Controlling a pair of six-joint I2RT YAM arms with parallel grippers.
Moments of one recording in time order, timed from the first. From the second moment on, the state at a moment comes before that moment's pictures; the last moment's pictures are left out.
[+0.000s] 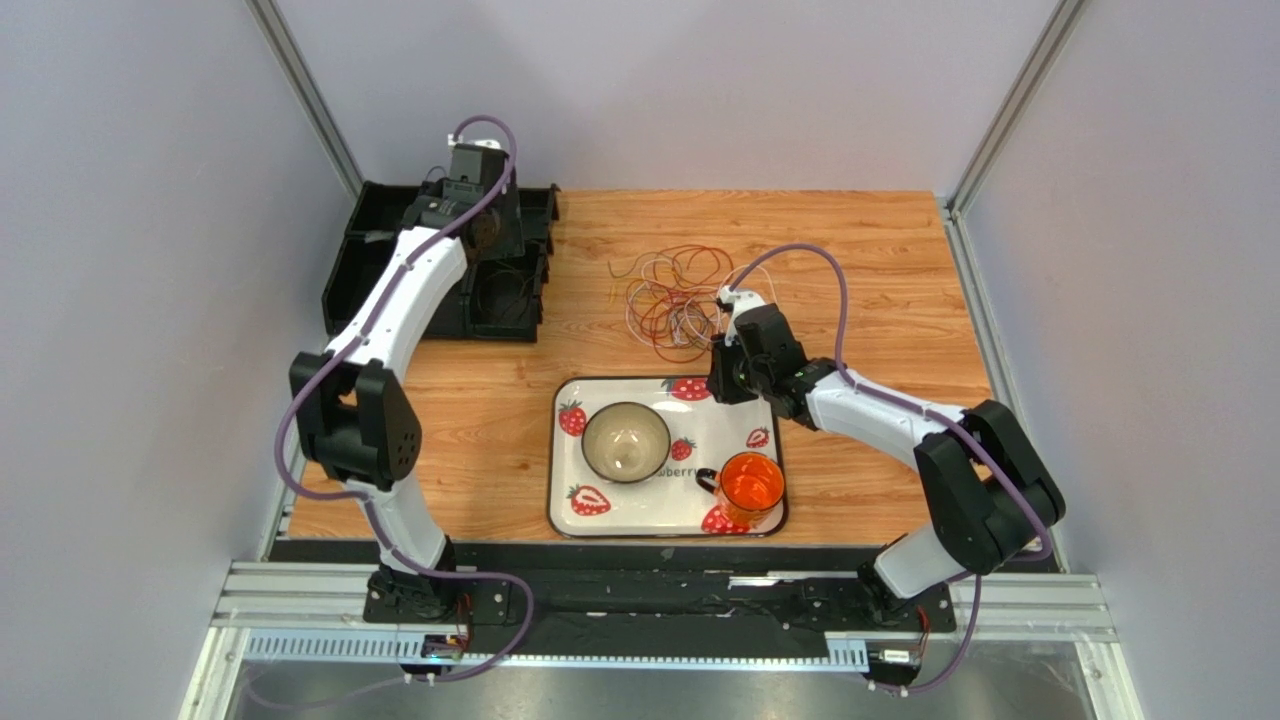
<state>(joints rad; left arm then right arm) -0.22 1.82 1.71 -0.71 -0.28 -0.24 0.56 1.51 0.82 -0.05 -0.04 0.32</state>
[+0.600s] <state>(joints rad) -0.49 1.77 1.58 -0.53 -0.11 -0.22 0.56 1.41 0.76 -0.05 0.20 0.43</state>
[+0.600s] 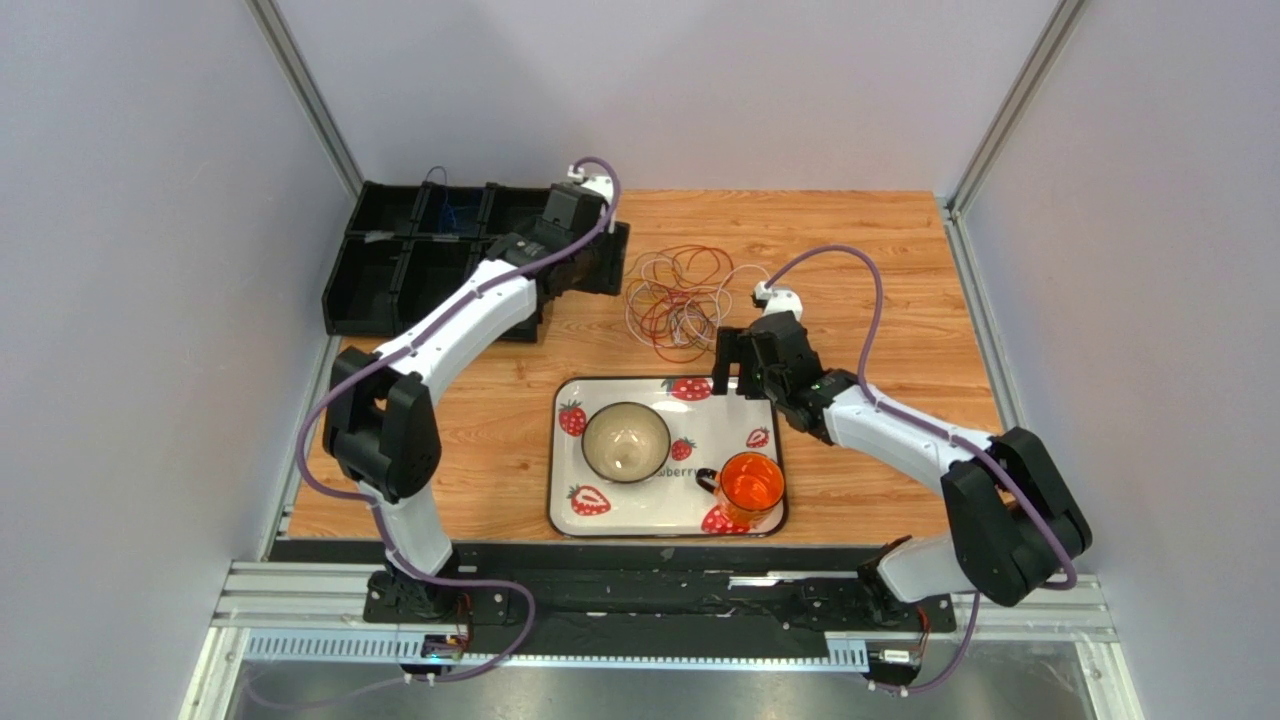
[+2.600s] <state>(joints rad) -0.45 2.30 1.86 -0.37 0.02 -0.21 0.55 1.42 0.73 -0.03 0.20 0.44</state>
